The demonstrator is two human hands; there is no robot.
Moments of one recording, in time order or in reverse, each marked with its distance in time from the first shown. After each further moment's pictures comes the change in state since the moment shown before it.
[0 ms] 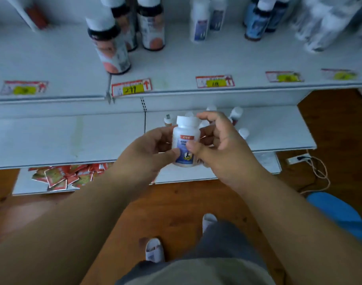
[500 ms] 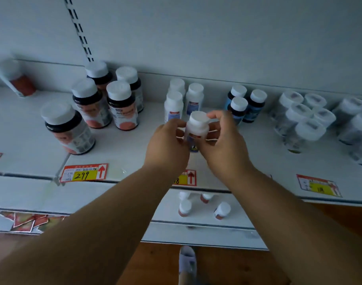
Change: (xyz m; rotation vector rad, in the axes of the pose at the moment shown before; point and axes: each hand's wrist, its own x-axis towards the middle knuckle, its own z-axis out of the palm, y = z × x) left_hand 0.215 0.130 0.070 0.397 0.557 0.122; right_hand 0.195 -0.040 -0.137 -0.295 0.209 -0.241
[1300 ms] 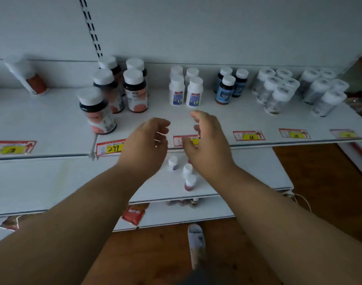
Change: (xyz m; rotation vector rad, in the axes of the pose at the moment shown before) left_hand -0.080 -0.069 -0.099 0.053 -0.113 0.292; right_hand -0.114 -0.055 0.054 -0.236 0.140 -0.129
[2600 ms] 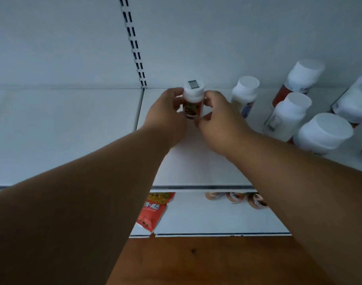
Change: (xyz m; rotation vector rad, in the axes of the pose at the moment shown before) left_hand 0.075 -0.414 0.273 -0.248 0.012 -0.364; right_hand -0.008 0.257 0.423 0.069 -0.325 0.261
